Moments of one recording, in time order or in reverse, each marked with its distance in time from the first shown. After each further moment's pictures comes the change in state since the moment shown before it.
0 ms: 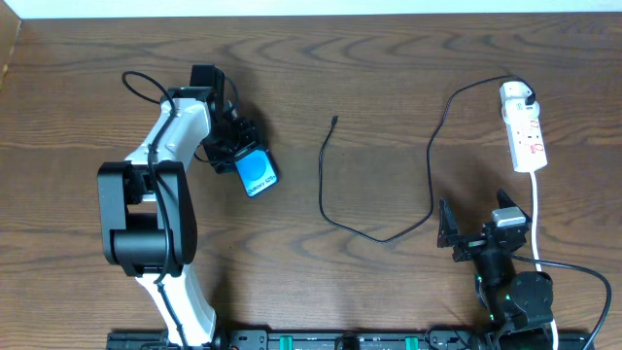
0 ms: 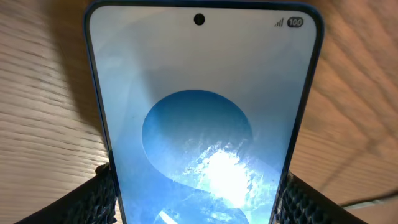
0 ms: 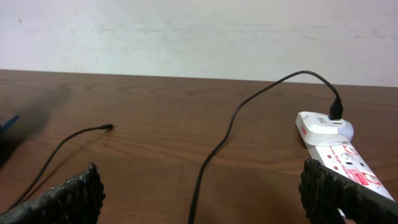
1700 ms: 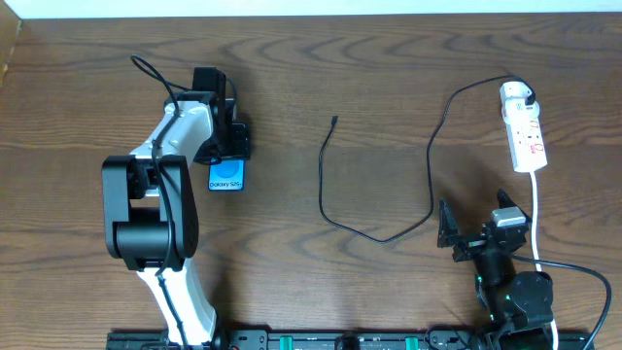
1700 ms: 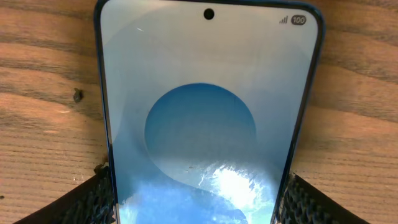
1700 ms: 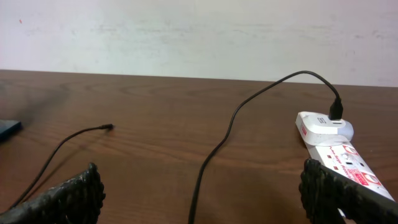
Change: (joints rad) left arm 0.001 0.041 -0.024 0.105 -0.297 0.401; right arm 0.000 0.000 0.000 0.000 0.000 0.000
